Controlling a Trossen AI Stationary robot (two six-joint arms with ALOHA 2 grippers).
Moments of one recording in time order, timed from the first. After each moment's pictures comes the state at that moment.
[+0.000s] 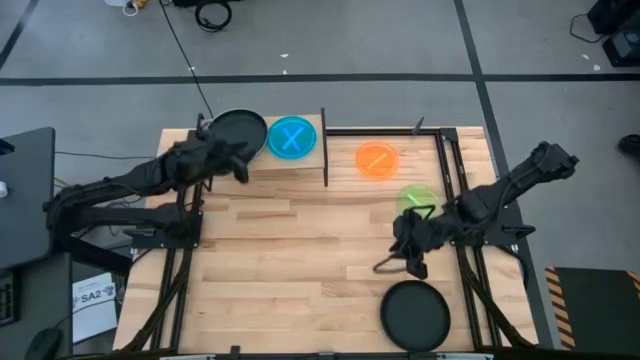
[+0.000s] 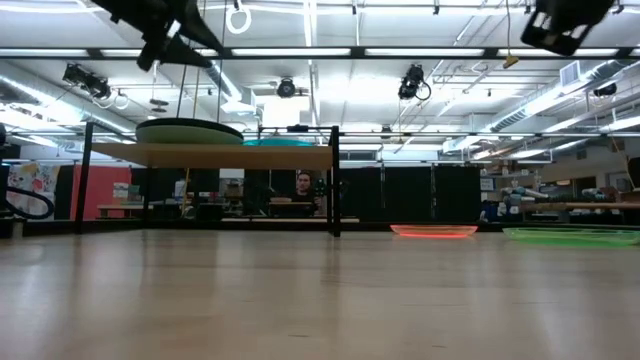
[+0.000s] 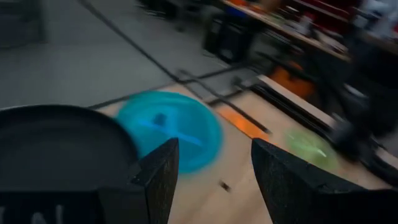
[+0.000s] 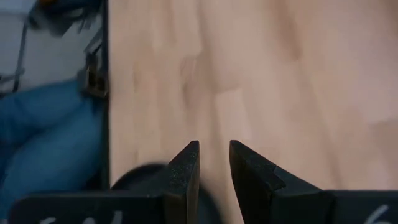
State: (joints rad) left arm 0.26 0.76 0.76 -0.30 -0.42 -0.41; right arm 0.51 1.13 0.96 -0.71 0.11 0.72
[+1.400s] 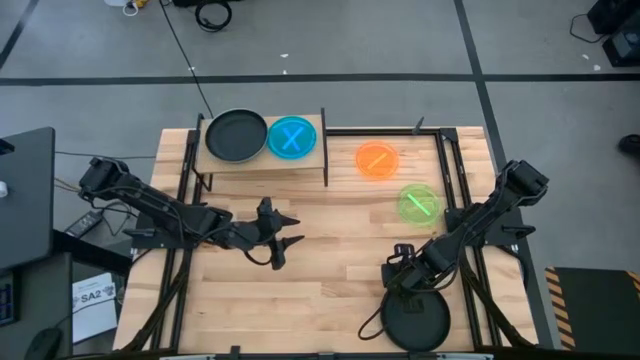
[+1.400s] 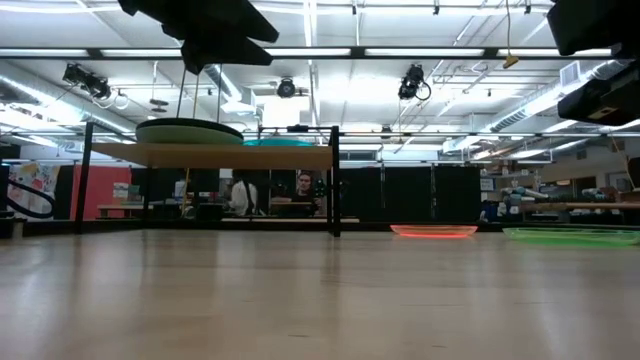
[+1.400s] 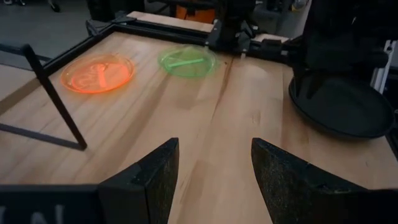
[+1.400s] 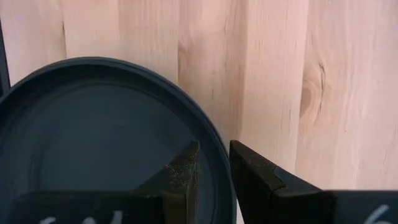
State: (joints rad) left arm -0.38 1.29 0.76 0.10 -0.58 -0.35; right arm 0.66 1.57 0.96 -0.72 0.02 0.68
